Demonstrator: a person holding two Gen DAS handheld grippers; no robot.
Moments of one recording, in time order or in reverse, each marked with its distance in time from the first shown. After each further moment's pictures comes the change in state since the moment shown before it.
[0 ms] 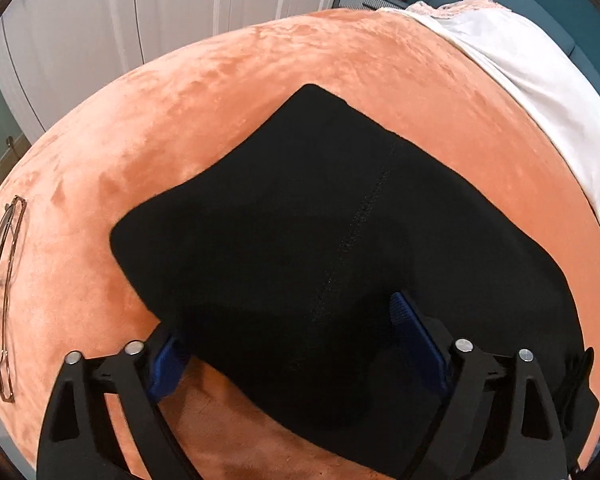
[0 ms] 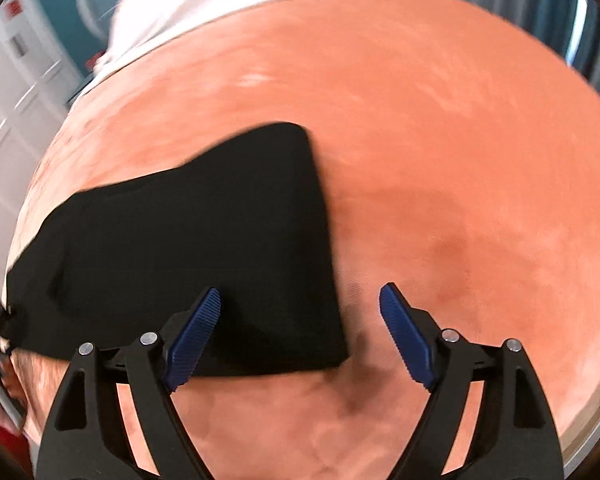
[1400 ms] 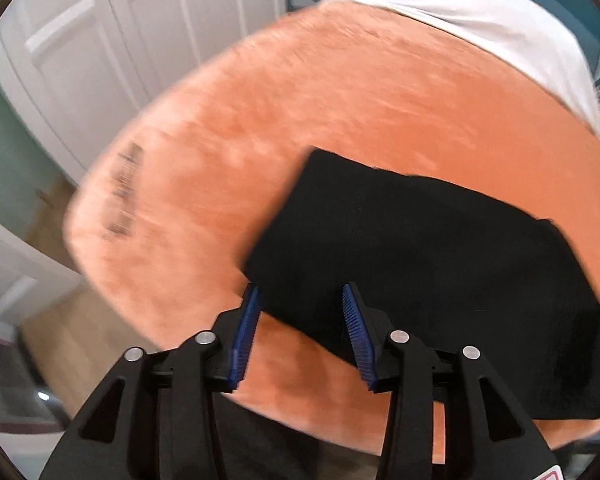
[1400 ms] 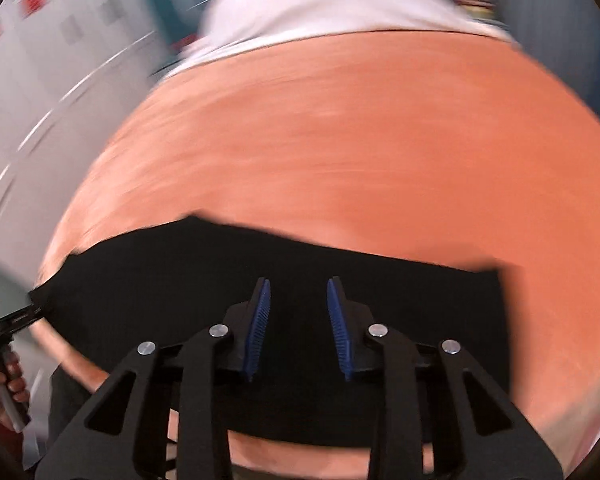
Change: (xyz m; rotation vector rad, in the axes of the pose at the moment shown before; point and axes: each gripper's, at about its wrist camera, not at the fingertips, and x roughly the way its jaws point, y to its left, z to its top) left arm -0.164 -0.024 -0.147 0.295 -0.032 0.175; right arm -0.083 0.061 -0.018 -0.446 -0.009 0.194
